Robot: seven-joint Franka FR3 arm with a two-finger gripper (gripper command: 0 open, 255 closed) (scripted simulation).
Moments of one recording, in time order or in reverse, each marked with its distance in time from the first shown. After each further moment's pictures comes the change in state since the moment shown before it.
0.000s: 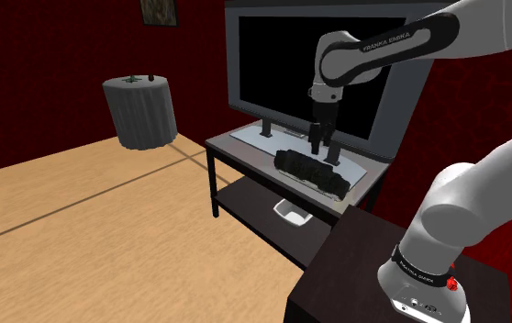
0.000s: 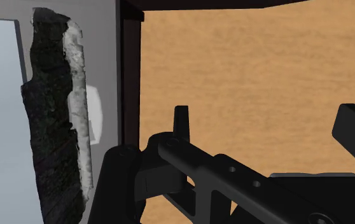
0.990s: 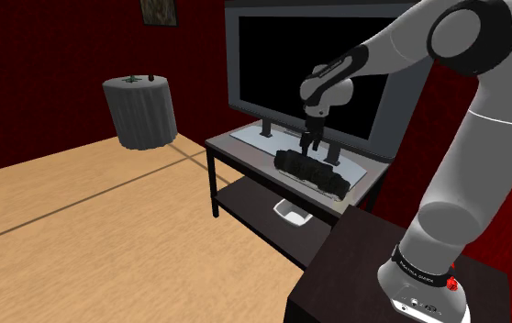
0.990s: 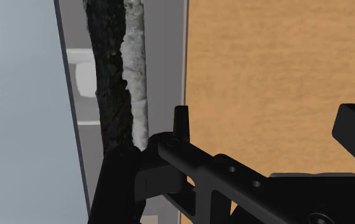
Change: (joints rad) arm -0.066 0.512 -0.181 0.228 0.128 0.306 -0.298
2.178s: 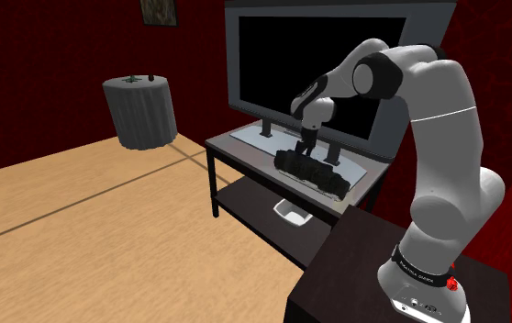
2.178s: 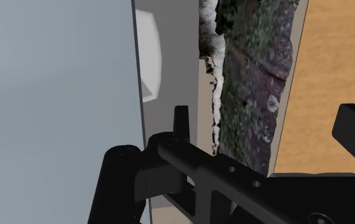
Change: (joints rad) arm -0.168 0.521 0.022 0.419 0.254 0.071 -0.252
